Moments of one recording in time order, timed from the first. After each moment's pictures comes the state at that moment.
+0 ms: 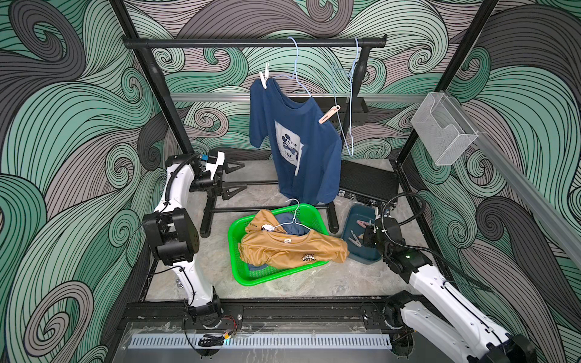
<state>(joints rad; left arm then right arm) 0.21 1.88 1.78 -1.70 1.56 1.81 0.34 0.86 0.50 -0.40 0.29 0.33</state>
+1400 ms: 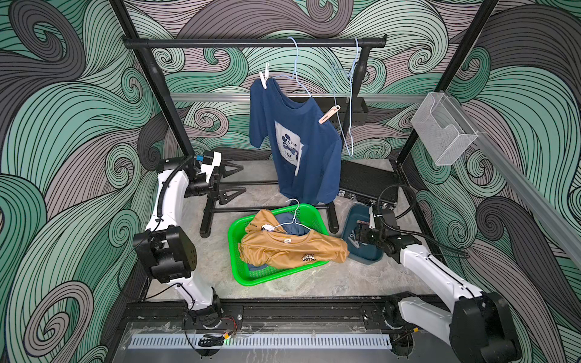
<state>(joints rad) 0.23 1.67 1.72 -1.70 1.56 1.63 0.21 1.07 0.58 -0.37 0.03 0.34</state>
